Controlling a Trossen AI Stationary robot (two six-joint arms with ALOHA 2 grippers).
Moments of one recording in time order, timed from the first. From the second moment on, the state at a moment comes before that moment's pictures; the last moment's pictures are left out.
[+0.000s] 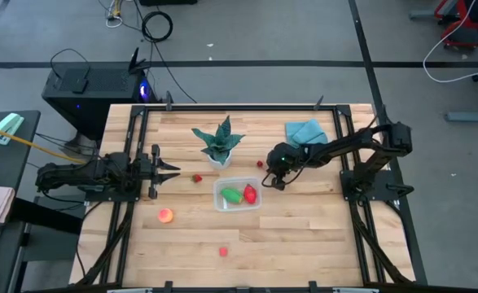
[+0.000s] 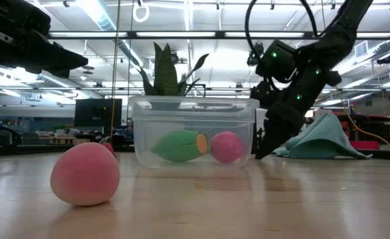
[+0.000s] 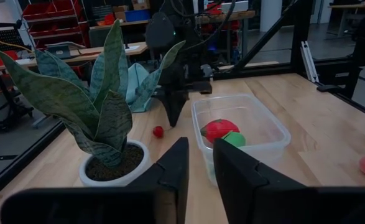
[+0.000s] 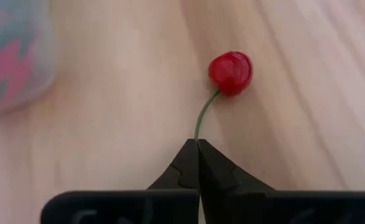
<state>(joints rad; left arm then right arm) 0.00 0.01 0.08 -0.13 -0.07 0.09 -0.20 1.59 0.61 0.03 -0.02 0.10</state>
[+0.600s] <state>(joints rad) 0.00 0.01 0.08 -0.13 -0.07 0.10 -0.16 1.43 0.80 -0.19 0.03 0.01</state>
